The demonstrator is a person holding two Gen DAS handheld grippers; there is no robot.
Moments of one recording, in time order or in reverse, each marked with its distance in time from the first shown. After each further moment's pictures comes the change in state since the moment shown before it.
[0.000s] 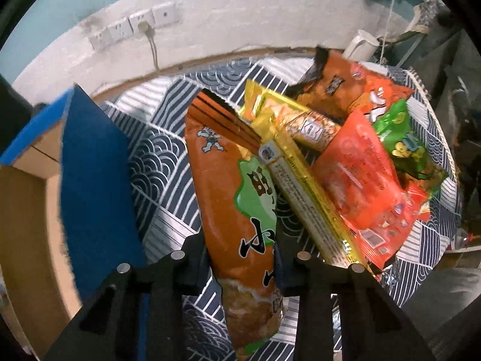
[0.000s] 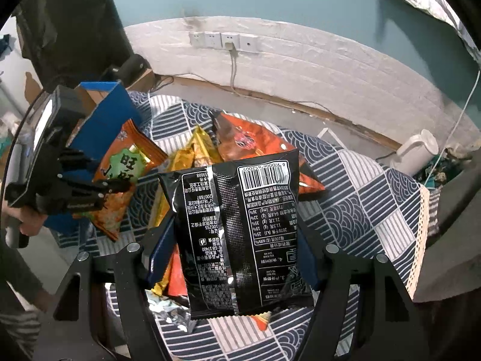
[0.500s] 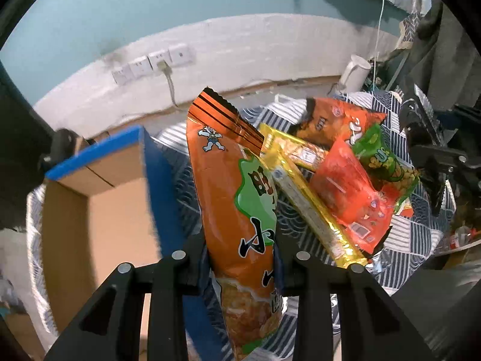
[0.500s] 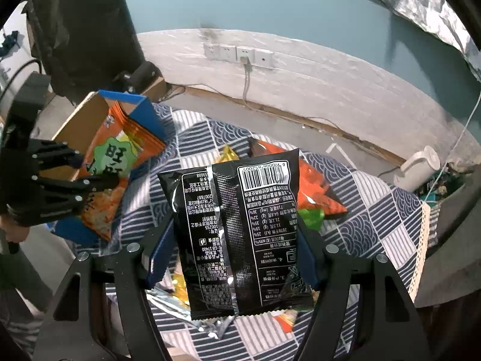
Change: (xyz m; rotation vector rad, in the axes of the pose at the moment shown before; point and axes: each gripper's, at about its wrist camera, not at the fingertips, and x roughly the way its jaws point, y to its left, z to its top) left arm -0.080 0.021 -0.009 0.037 -0.150 0.062; right arm -0.019 0.044 0.019 -0.032 -0.043 0.007
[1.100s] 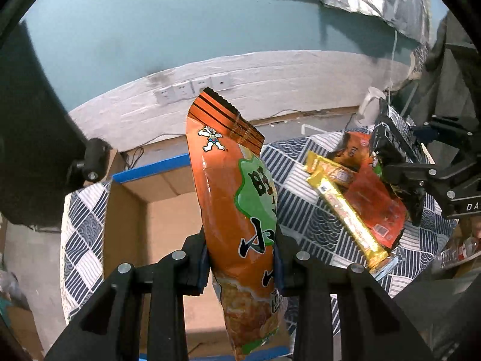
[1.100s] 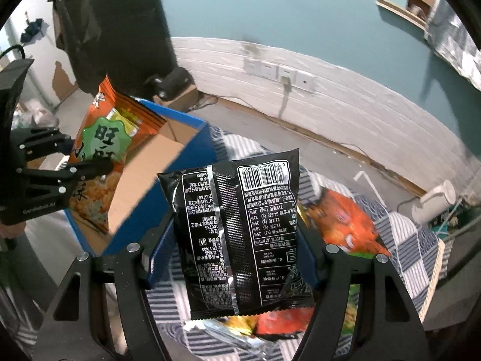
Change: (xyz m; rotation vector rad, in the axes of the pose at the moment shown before) left arm -0.067 0.083 -0.027 -0.062 -0.135 0.064; right arm 0.004 0.084 0.048 -0.094 -0.035 0.081
